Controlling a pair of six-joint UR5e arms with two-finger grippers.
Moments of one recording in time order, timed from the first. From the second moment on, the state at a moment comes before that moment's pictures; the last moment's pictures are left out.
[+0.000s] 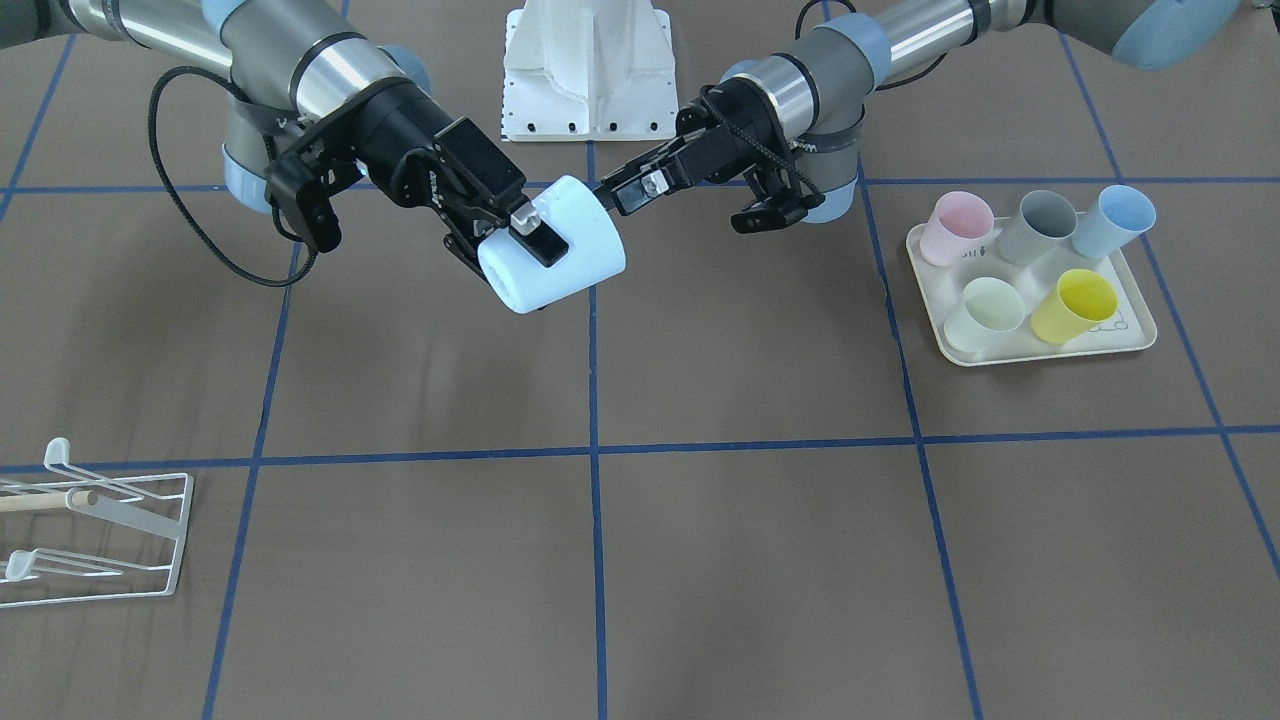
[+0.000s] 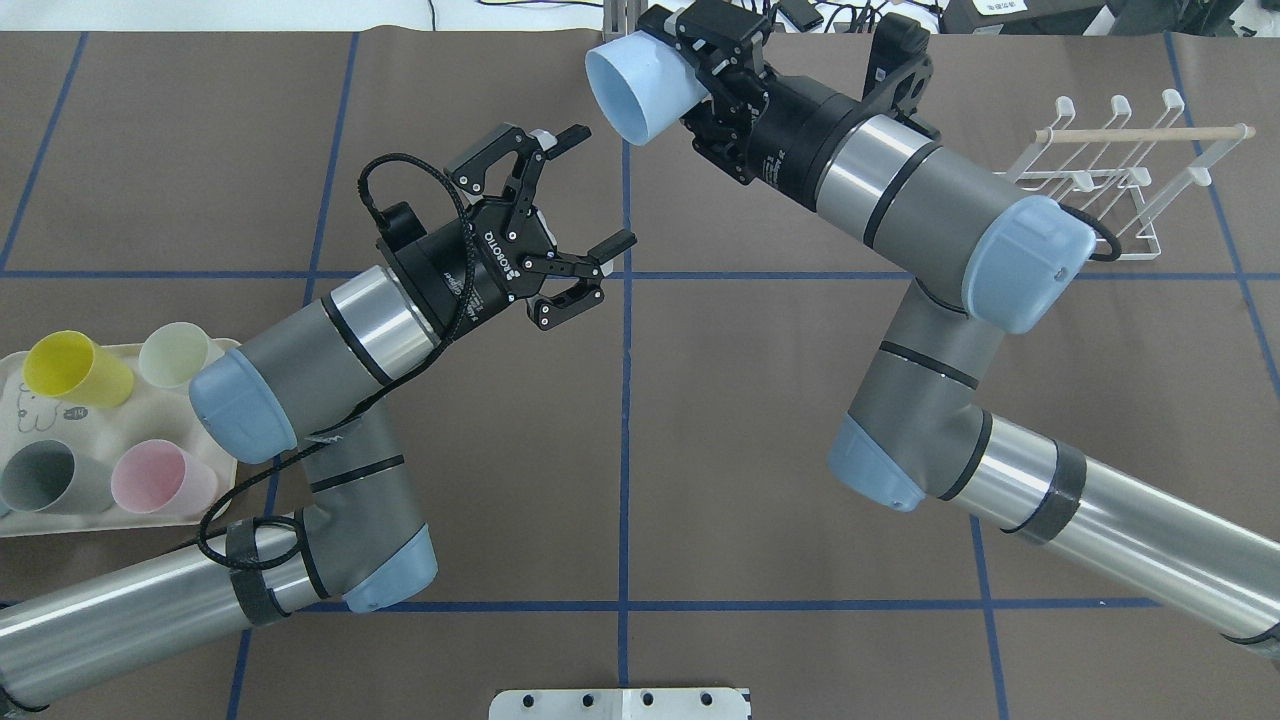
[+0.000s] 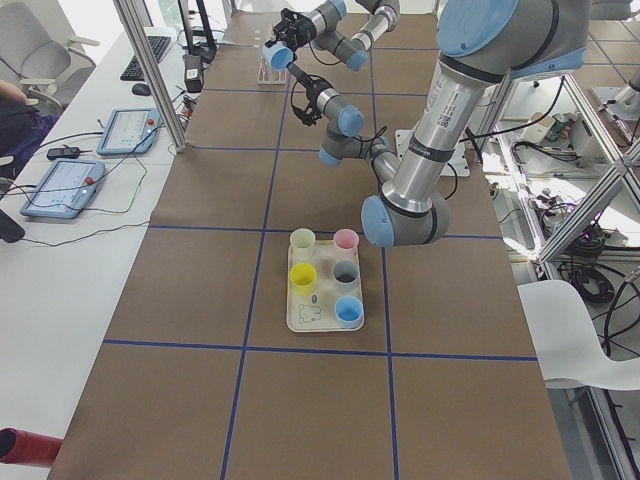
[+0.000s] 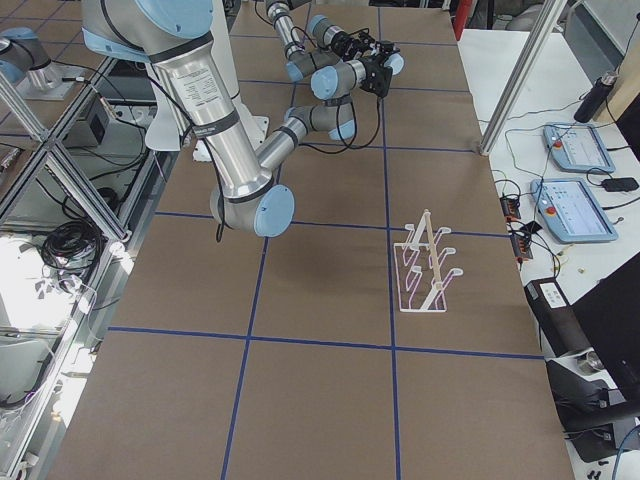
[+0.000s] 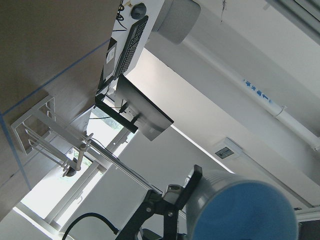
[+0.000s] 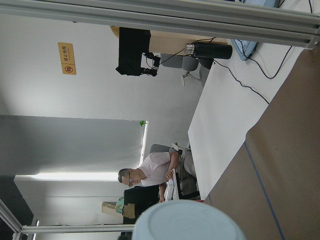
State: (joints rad) left arm -0.48 -2.17 -1.50 -3.28 -1.29 -2.53; right arm 0.67 -1.00 1.65 -0.27 1.38 1.99
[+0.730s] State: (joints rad) left arm -0.59 -2.01 -1.62 -3.26 -1.47 -2.40; right arm 1.04 -1.09 1.57 -0.27 1.77 1.93
